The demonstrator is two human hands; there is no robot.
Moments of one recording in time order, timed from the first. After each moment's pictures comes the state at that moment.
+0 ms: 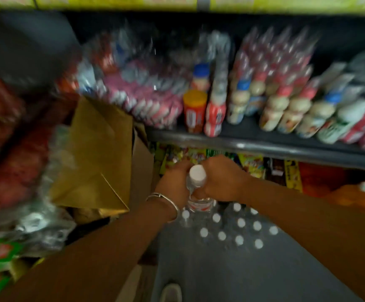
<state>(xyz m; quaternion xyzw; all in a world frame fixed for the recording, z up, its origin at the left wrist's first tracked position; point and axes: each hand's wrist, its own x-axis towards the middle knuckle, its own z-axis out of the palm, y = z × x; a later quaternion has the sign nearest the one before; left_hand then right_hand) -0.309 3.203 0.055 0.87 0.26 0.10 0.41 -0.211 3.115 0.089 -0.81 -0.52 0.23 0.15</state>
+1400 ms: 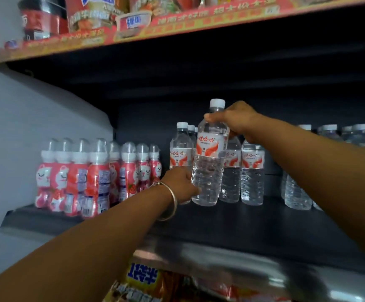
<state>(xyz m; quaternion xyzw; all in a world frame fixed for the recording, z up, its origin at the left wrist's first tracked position) -0.166 3.490 0.756 0.89 0.19 0.31 0.26 -0.062 3.381 0.873 -0.73 -0.44 -0.09 0.51</state>
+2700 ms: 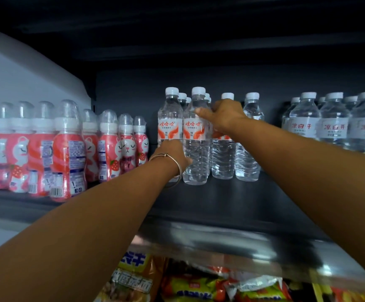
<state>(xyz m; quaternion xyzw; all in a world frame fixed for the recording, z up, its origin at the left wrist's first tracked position) -0.113 3.523 0.747 0.90 0.26 0.31 0.15 -0.029 3.425 0.818 -0.80 -0.38 -0.17 0.42</state>
